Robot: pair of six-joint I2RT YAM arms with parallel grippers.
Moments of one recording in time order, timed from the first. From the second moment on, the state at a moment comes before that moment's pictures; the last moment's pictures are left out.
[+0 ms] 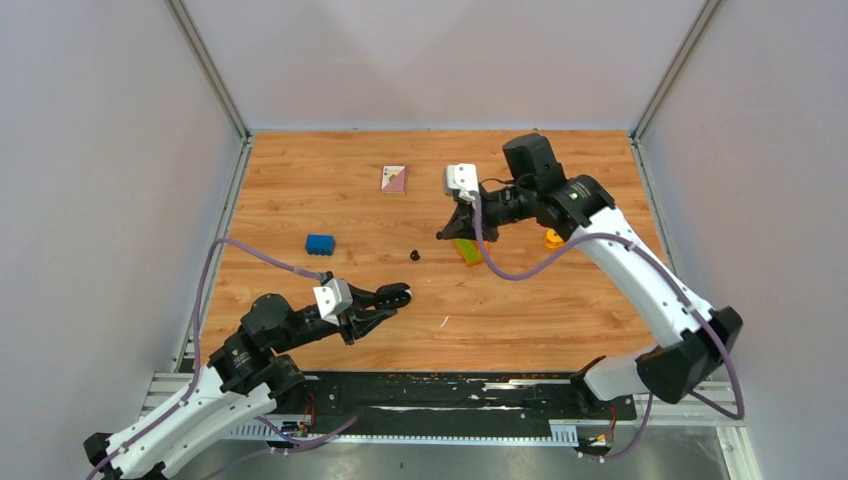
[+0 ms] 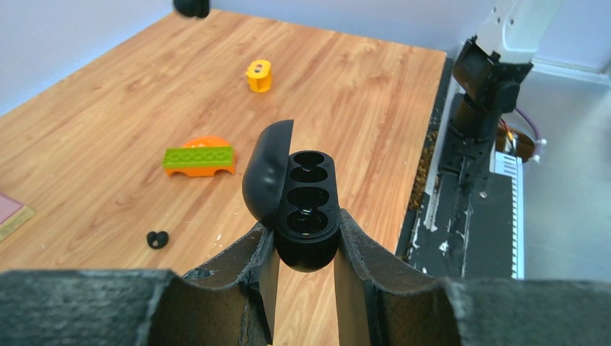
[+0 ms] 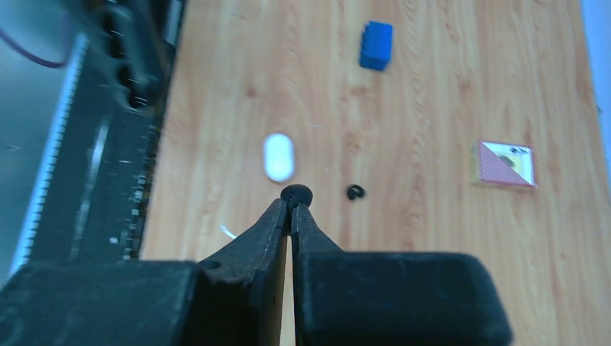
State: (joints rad) left arm -0.87 0.28 0.40 -0.10 0.30 -0.01; right arm 0.58 1.47 1.55 -0.81 -0.79 -0.76
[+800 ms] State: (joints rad) left arm -0.84 0.40 0.40 -0.08 0.42 0.04; right arm 0.76 1.31 1.34 -0.76 -1.03 -0.51
